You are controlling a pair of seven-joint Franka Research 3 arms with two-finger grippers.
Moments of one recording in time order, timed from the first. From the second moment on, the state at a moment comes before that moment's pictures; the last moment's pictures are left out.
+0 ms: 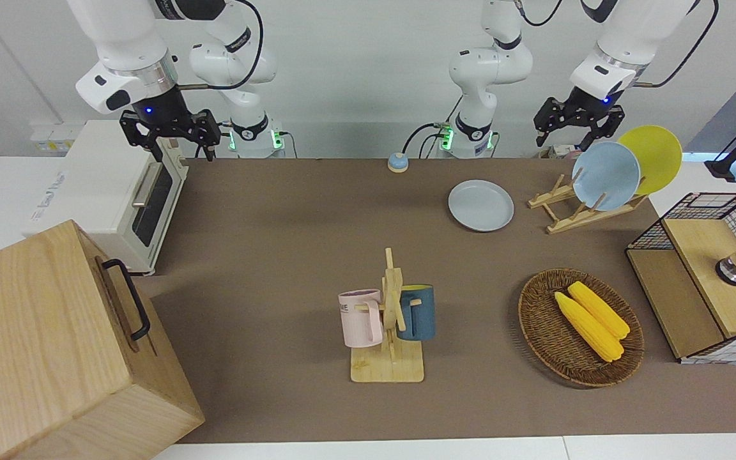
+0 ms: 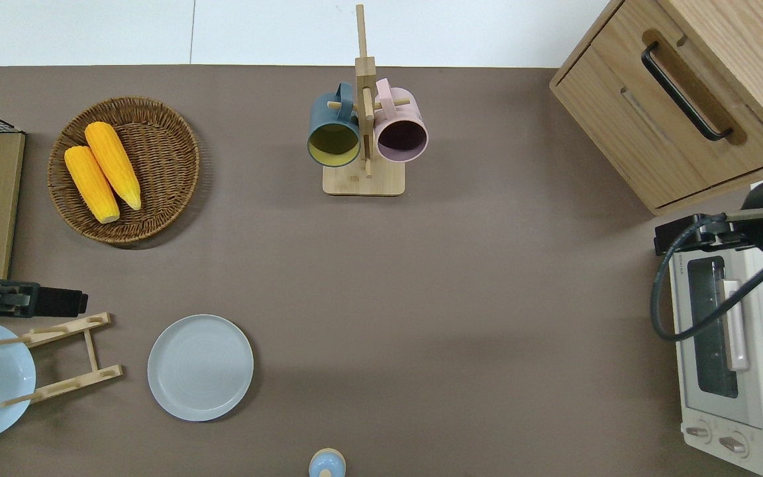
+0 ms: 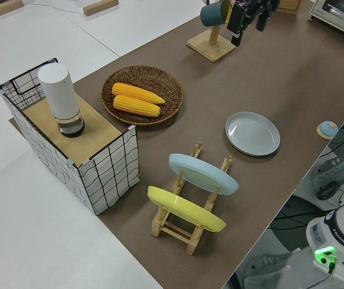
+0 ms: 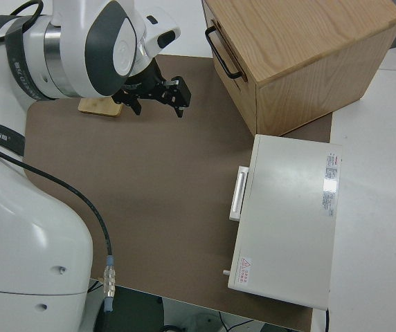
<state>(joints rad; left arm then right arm) 0.07 -0.18 -0.07 -1.76 -0.07 1.57 0.13 -0.09 0.03 0.16 -1.48 -0.03 1.46 0.05</state>
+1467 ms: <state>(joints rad) 0.06 -0.21 -0.08 -1.87 -0.07 1.56 0.13 -0.09 0.03 0.16 -1.48 -0.03 1.46 0.05</state>
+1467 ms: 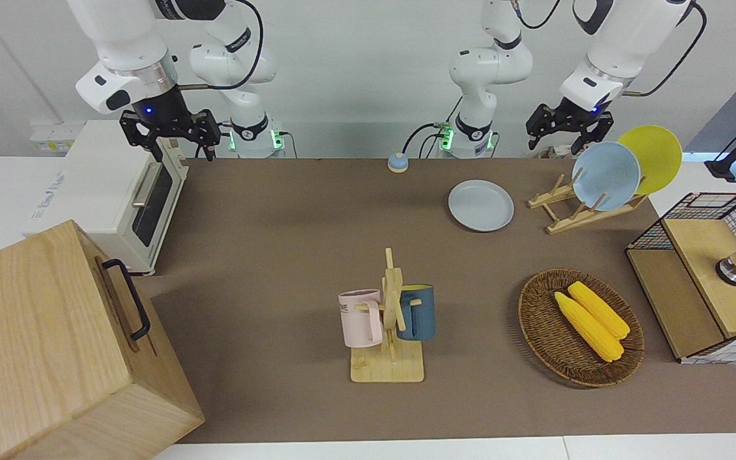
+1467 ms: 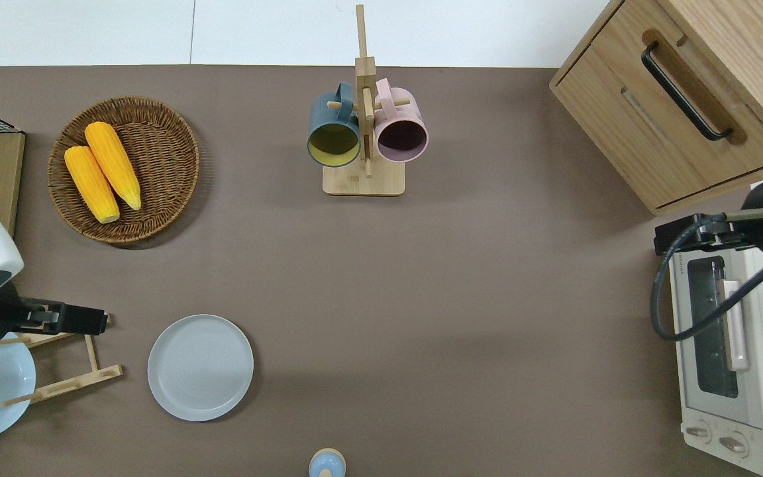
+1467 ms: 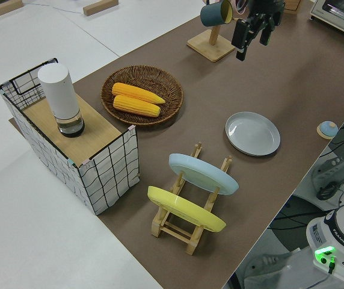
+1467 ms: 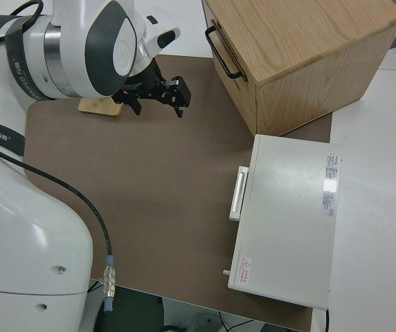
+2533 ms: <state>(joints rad) 0.06 -0.42 -0.12 -2.50 -0.03 2.11 0.13 -0.09 0.03 0.16 -1.48 -0.03 1.46 0.05</state>
